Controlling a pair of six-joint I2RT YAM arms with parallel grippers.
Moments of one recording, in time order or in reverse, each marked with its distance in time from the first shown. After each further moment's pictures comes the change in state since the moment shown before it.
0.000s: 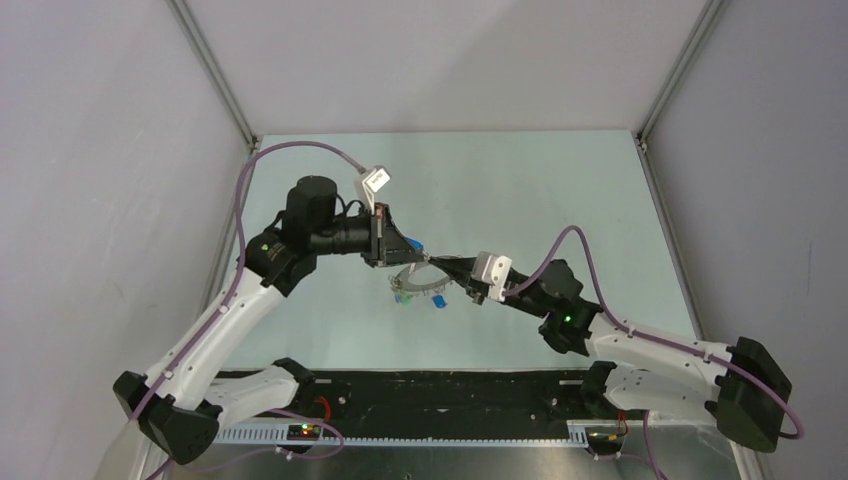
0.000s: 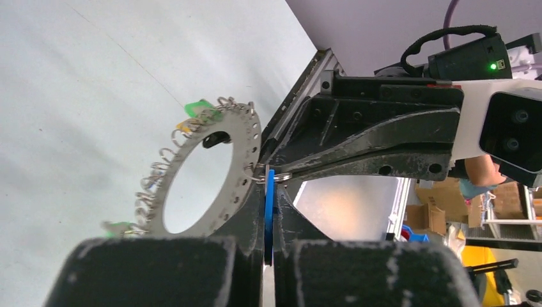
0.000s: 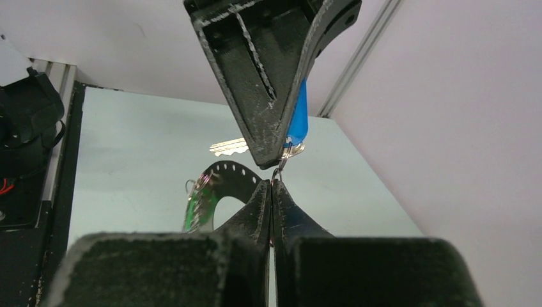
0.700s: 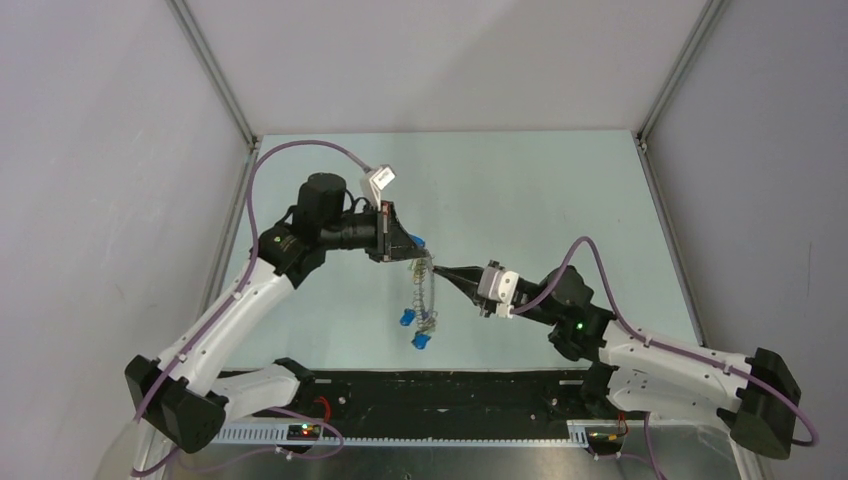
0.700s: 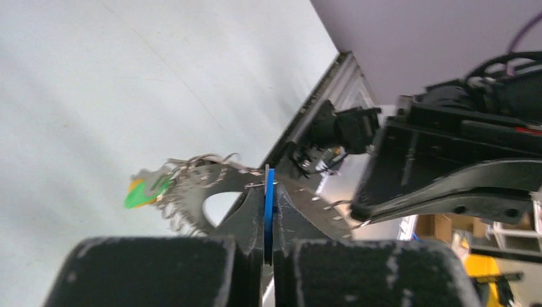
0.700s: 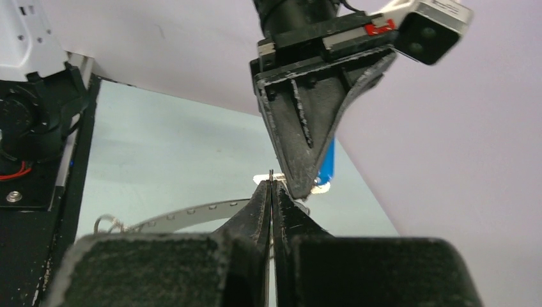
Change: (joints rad) left arm 0.022 0.064 -0.016 0.035 0.016 0.003; right arm 0.048 -0.101 0.000 -0.095 -0.026 -0.090
